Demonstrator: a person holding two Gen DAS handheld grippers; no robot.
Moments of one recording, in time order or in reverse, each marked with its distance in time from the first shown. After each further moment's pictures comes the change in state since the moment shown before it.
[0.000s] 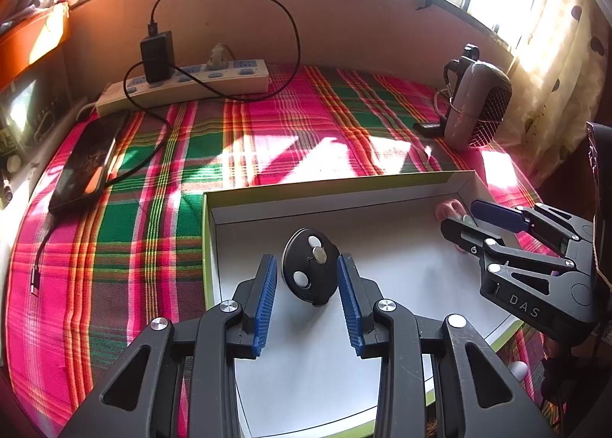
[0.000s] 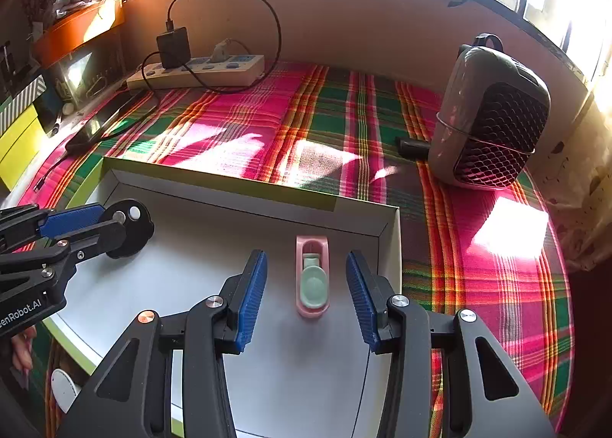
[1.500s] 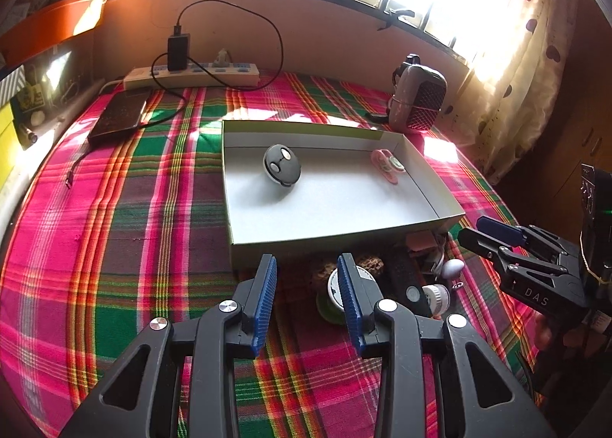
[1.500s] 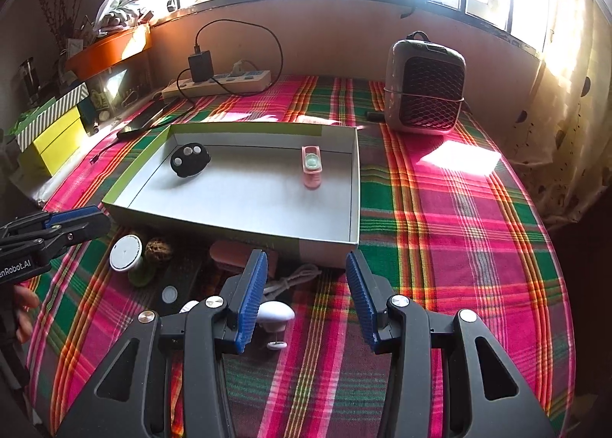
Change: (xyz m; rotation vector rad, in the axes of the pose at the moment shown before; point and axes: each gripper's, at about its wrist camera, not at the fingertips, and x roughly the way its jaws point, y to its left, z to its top) left arm -0.086 -0.001 -0.092 -0.028 -0.075 -0.116; right arm -0.098 0.002 -0.100 0.077 -0.100 0.022
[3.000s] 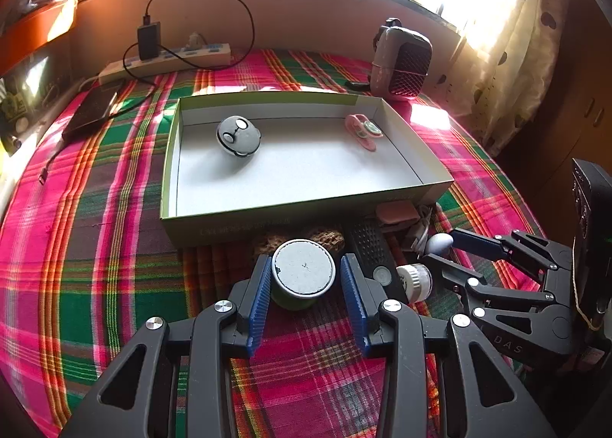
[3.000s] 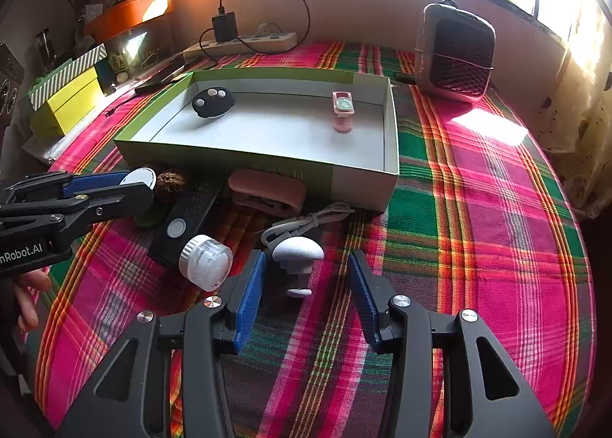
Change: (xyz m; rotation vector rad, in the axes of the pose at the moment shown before) left arm 0.020 -0.037 -0.007 0.056 0.076 0.034; right arm 0.016 0.014 -0.029 -0.059 0.092 0.059
